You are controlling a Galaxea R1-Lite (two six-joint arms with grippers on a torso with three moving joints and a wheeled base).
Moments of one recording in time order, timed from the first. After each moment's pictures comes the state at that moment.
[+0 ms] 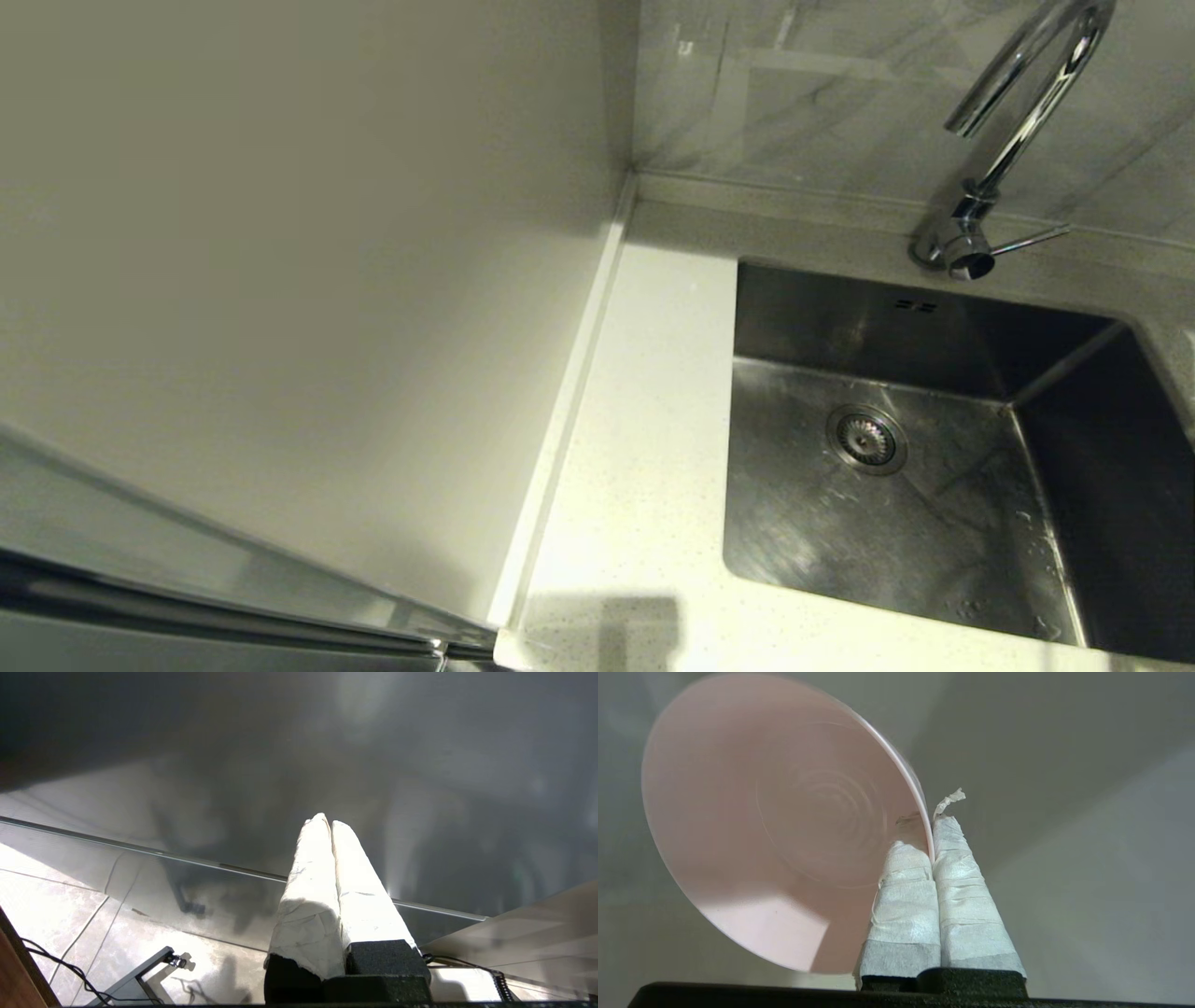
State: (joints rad) left arm 0.00 0.00 0.00 0.00 0.01 -0.02; right arm -0.53 1.53 -0.85 -1.23 -0.38 -0.32
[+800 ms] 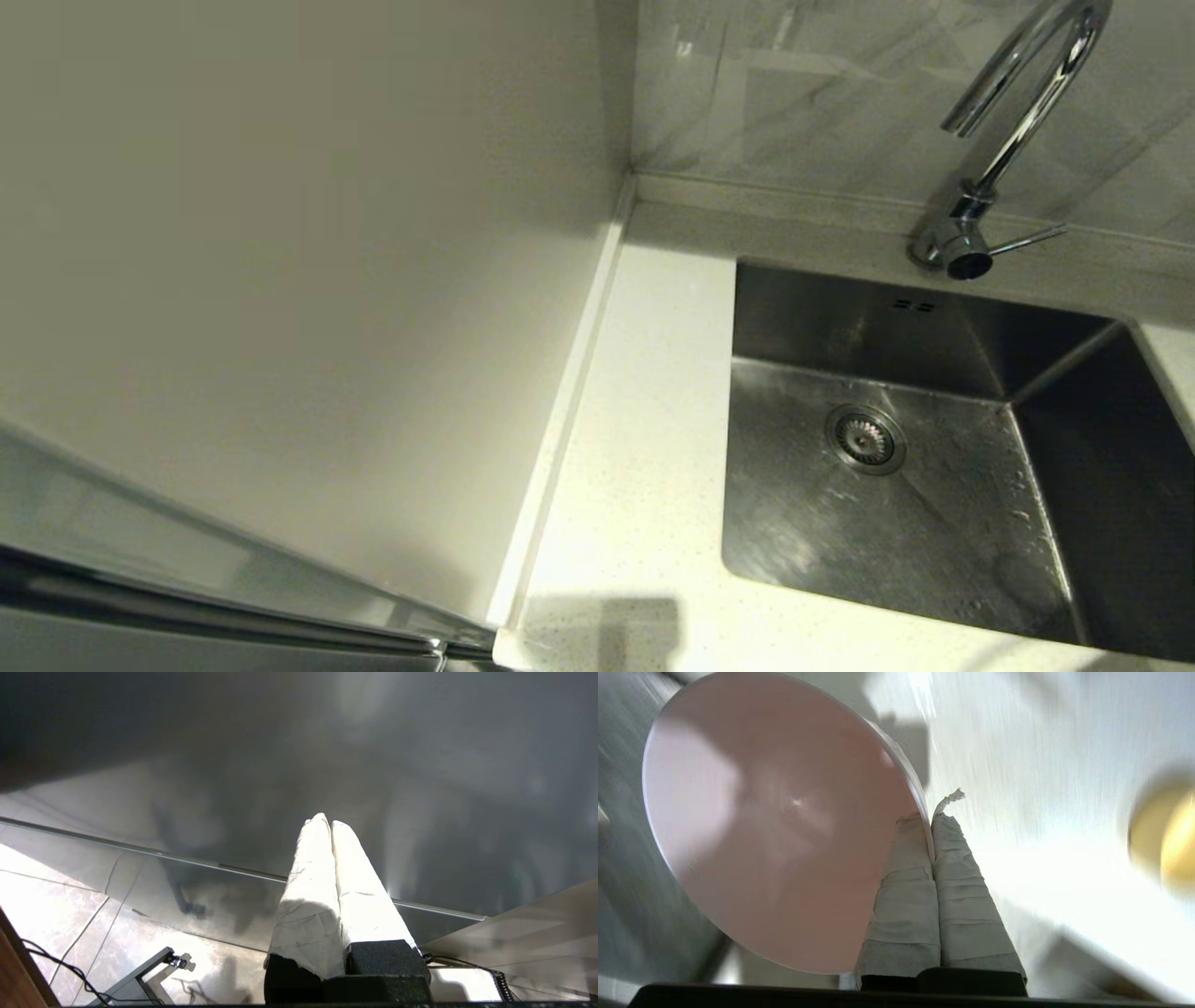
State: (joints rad) left arm 0.00 0.00 0.00 0.00 0.02 -0.02; right arm -1.25 1.26 -1.08 0.80 0.11 0.11
